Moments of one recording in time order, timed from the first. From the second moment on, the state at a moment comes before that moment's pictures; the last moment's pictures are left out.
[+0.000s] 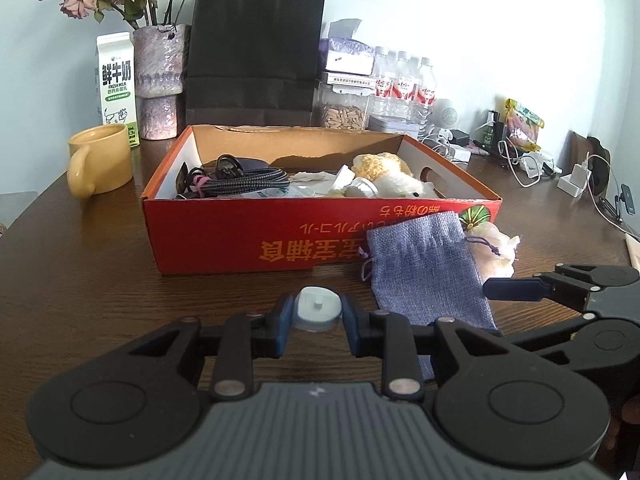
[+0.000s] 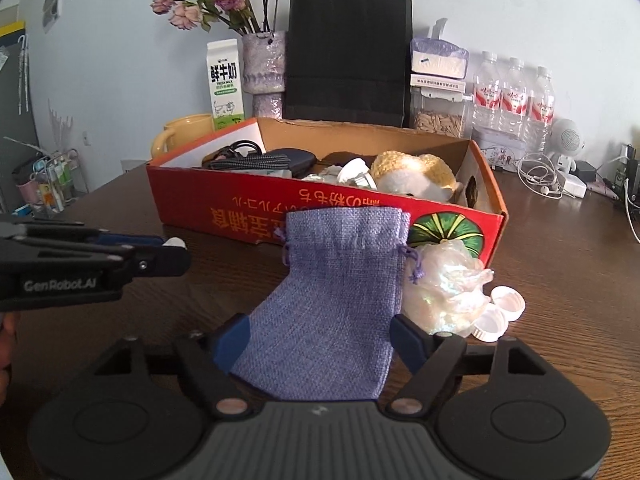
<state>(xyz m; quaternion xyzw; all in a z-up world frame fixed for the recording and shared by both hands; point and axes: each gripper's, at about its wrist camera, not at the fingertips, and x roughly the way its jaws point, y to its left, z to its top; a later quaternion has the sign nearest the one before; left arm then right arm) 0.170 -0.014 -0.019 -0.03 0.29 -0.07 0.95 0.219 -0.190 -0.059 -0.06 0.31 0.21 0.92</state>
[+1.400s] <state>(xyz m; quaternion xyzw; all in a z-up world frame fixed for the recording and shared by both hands) 0.170 -0.003 -0.024 -0.05 0.29 -0.08 0.95 0.232 -0.182 -0.074 -0.05 0.32 0.20 0.92</state>
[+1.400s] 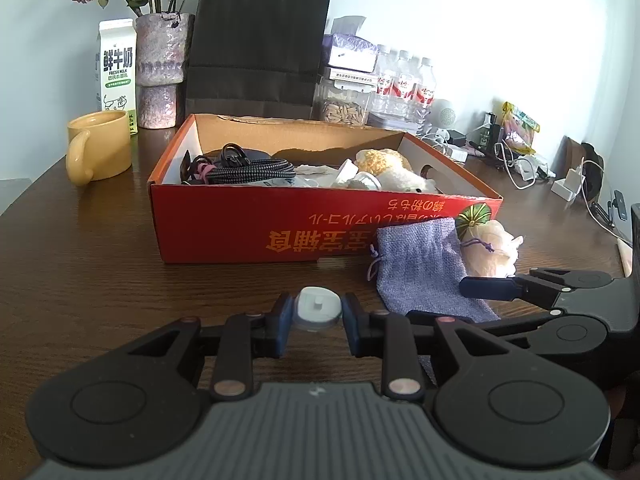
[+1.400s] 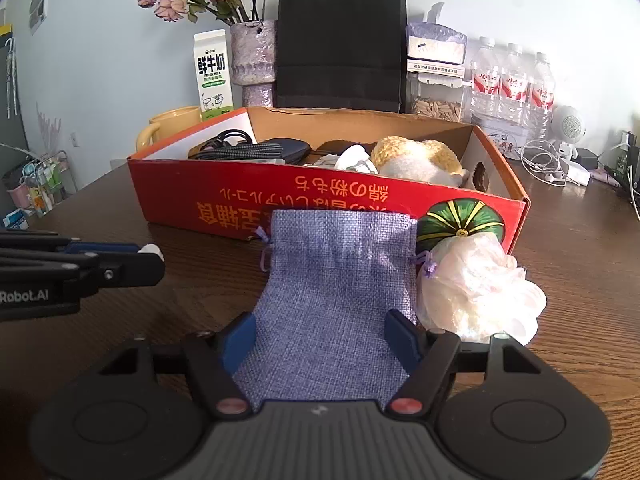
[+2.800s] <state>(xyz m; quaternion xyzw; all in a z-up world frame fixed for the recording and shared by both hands) 0.157 0.007 -0.019 -0.05 0.29 -0.07 0.95 0.210 -0.177 -0.072 -0.05 0.31 0.23 0.92</state>
